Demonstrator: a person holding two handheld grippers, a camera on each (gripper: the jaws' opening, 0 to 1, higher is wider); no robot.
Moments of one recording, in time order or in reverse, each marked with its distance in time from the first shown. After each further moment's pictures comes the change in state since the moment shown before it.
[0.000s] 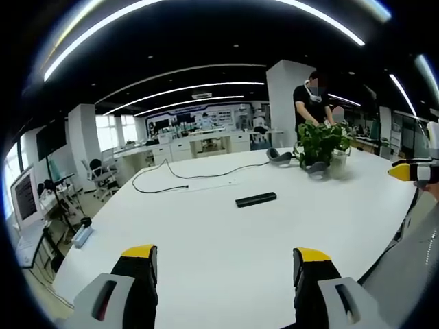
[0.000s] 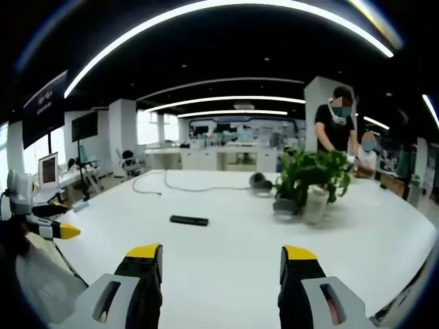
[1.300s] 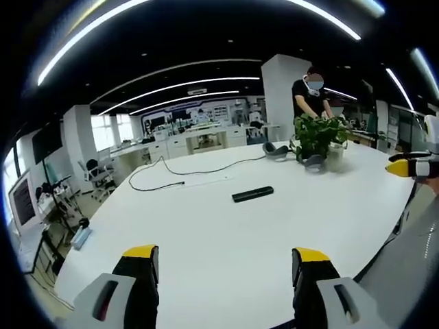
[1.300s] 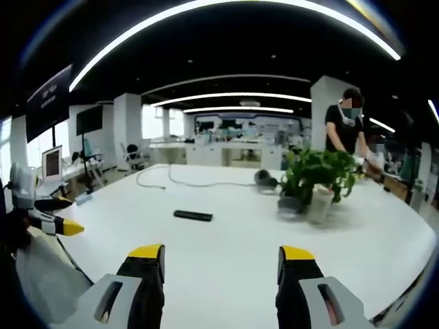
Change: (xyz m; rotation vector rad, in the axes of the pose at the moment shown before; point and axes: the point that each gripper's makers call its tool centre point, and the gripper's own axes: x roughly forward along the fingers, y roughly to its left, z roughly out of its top) left arm 0.002 -0.005 -0.005 0.027 0.033 -0.020; right arm 0.002 0.008 -0.005 -0.032 0.031 0.028
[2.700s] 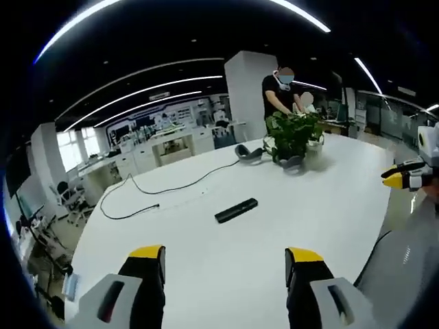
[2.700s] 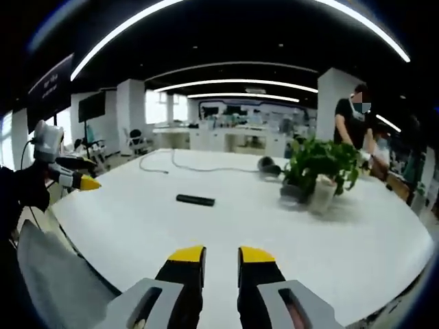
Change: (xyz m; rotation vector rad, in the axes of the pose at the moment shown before) left arm 0.061 0.004 0.070 0.151 0.008 -0.222; right arm -0.003 0.002 -0.015 -0.029 0.106 0.021
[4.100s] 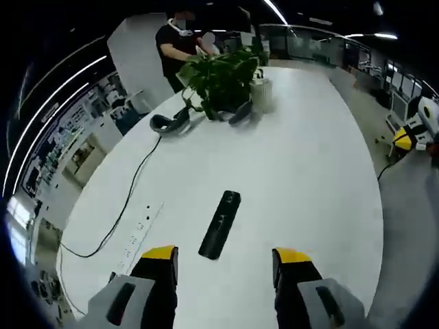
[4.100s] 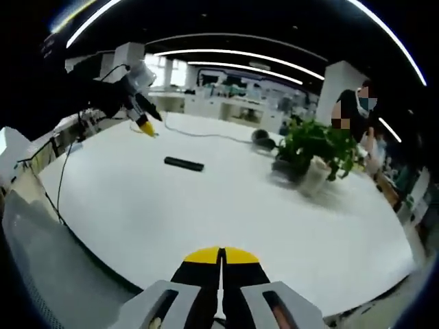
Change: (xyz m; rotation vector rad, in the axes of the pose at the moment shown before) left arm 0.209 -0.004 0.036 0.509 0.375 -0.538; right arm 0.007 -0.014 -0.037 -0.095 0.215 -0.084
